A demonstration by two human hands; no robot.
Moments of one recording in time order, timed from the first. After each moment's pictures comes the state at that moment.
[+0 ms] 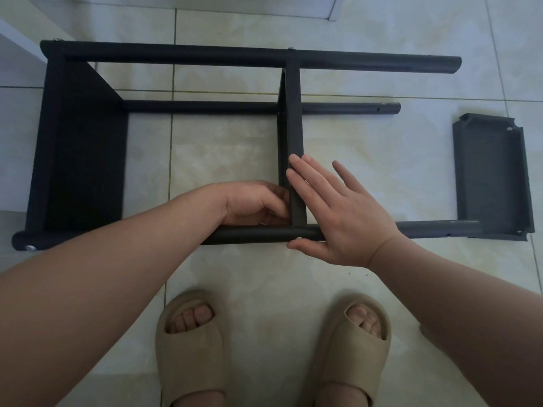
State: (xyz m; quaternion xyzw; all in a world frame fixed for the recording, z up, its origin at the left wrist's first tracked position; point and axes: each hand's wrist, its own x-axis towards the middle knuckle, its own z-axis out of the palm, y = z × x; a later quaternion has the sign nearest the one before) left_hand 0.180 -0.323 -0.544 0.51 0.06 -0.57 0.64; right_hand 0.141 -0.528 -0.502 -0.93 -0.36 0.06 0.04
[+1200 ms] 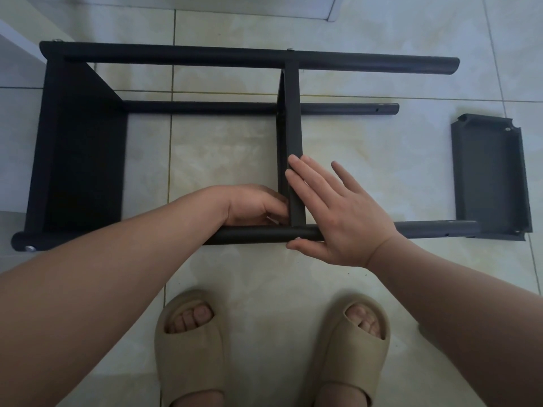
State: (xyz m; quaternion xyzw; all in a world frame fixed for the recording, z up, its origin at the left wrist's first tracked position) left_hand 0.177 -0.324 -0.549 0.53 0.02 -0.57 0.62; right_hand 0.141 -0.528 -0.500 -0.93 -0.36 0.07 0.04
